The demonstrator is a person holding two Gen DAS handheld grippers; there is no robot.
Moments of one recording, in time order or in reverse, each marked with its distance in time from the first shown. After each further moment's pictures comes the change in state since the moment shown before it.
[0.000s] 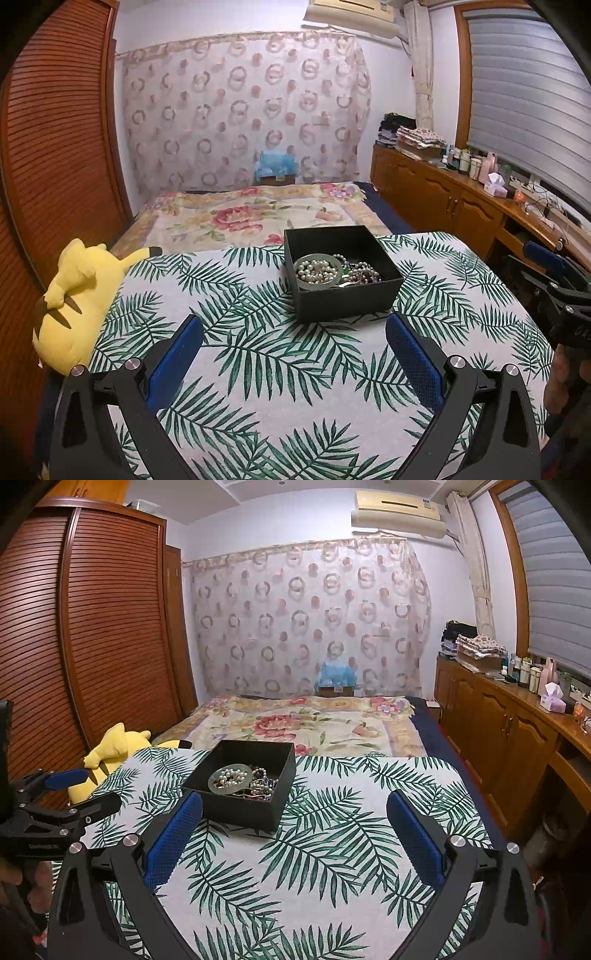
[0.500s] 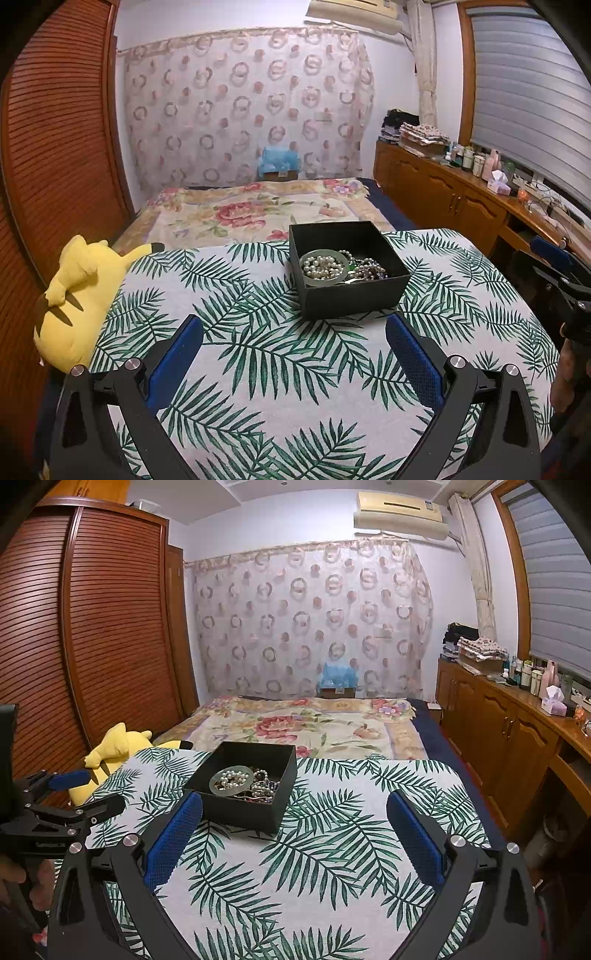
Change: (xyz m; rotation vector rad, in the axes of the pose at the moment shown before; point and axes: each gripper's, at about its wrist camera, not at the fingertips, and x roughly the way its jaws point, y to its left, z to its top) left arm 0.006 0.003 -0.002 -0.001 0.013 0.008; right arm 0.000 0.000 0.001 -0.002 -0.003 -0.002
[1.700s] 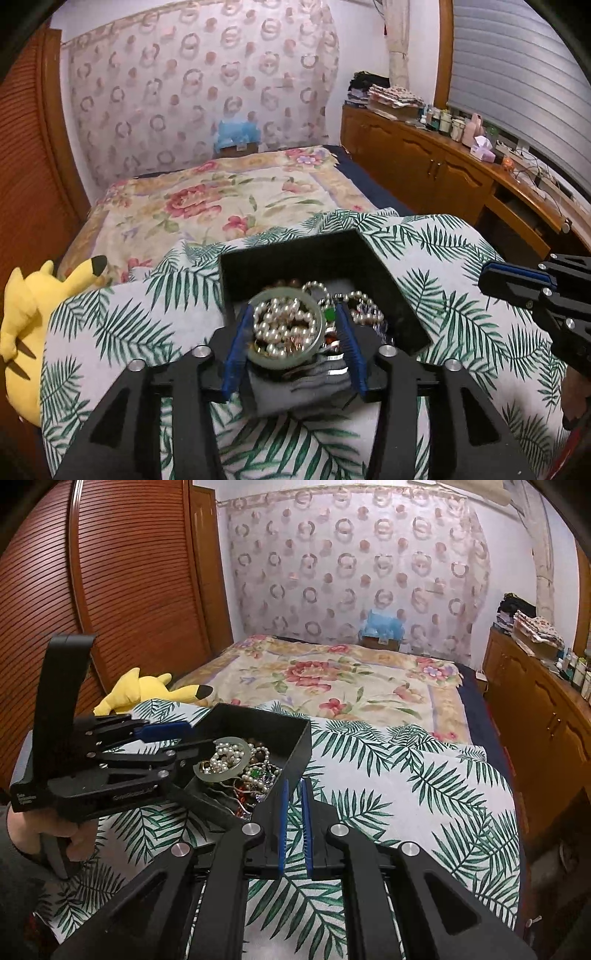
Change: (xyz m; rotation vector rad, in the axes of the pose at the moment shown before) left arm 0.133 -0.032 0.057 0.089 0.138 -0.117; right arm 0.109 -0.019 0.030 -0.093 0.253 0.161
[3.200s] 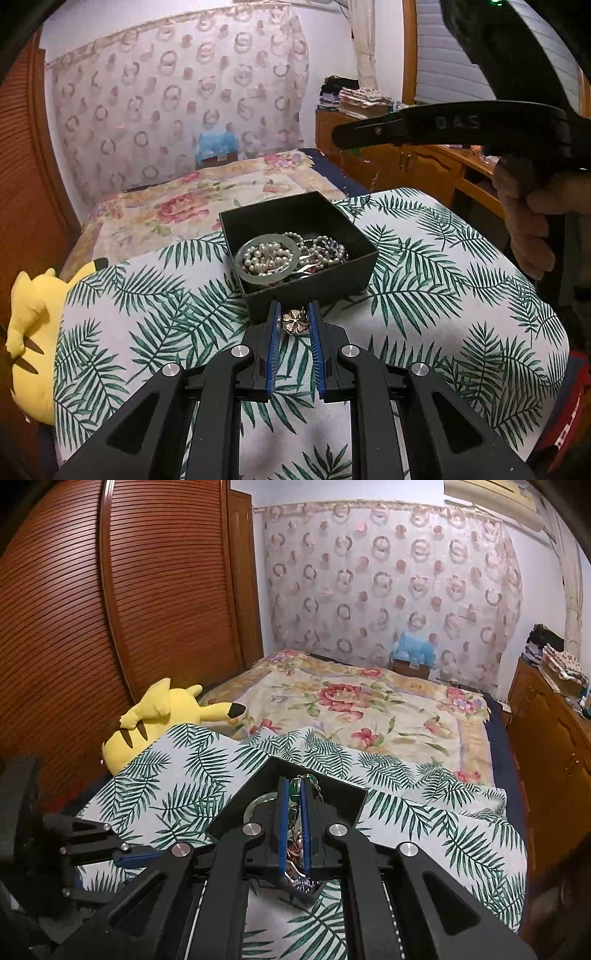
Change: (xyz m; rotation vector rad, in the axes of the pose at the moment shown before) left arm -0.067 -0.006 -0.057 0.093 -0.037 -0.063; right arm 0.010 0.046 0.069 -0.094 -0.027 0.085
